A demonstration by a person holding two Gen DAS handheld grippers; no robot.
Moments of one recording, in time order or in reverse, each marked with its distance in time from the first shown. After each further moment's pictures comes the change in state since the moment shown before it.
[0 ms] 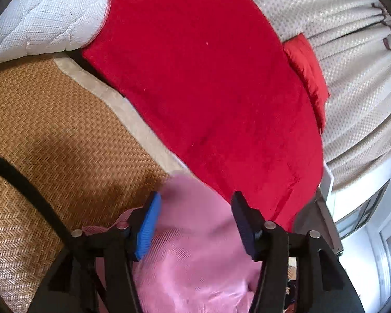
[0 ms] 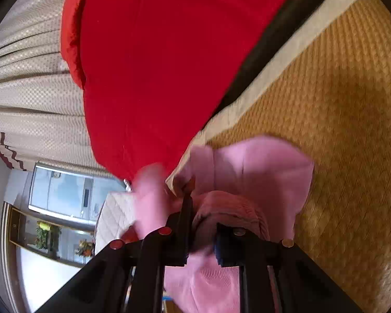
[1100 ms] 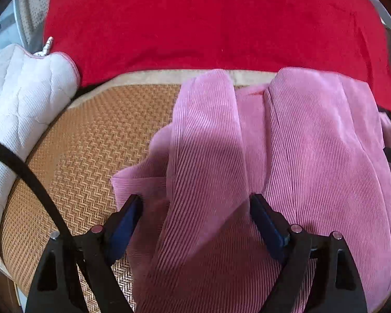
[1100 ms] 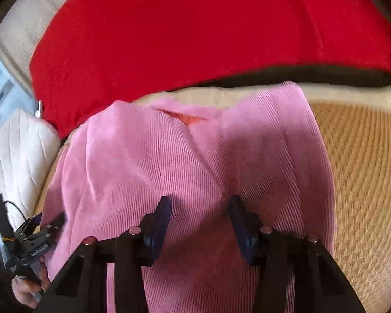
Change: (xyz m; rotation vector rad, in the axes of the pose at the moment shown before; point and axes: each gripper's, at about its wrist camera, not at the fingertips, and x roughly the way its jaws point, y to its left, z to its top) left arm 0.045 -0.061 -0.098 0.698 0.233 0.703; right arm 0.086 0.063 -0.057 -0.587 0.056 -0.626
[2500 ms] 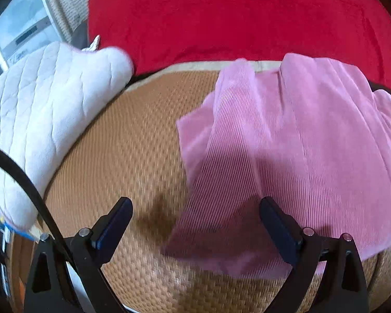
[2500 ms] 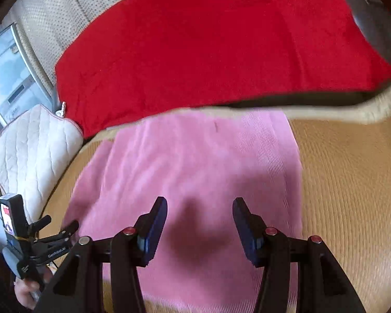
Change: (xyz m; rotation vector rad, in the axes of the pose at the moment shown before) left arm -0.065 -0.006 -0.071 -0.043 0.015 0.225; right arm -0.087 0.002 -0.070 -0.020 -0.121 0.029
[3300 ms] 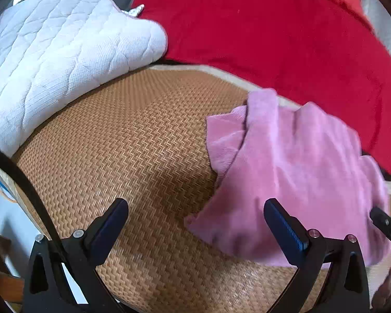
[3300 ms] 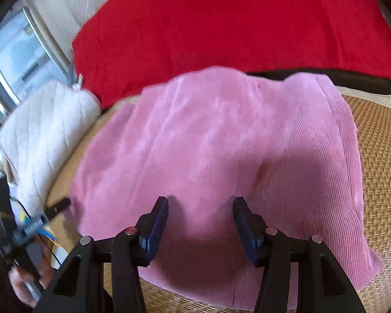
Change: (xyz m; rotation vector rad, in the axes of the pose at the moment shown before) left arm -0.017 0.075 -0.028 -0.357 -0.048 -0.203; right arm 0.042 0.041 -0.014 -0.070 0.066 0.123
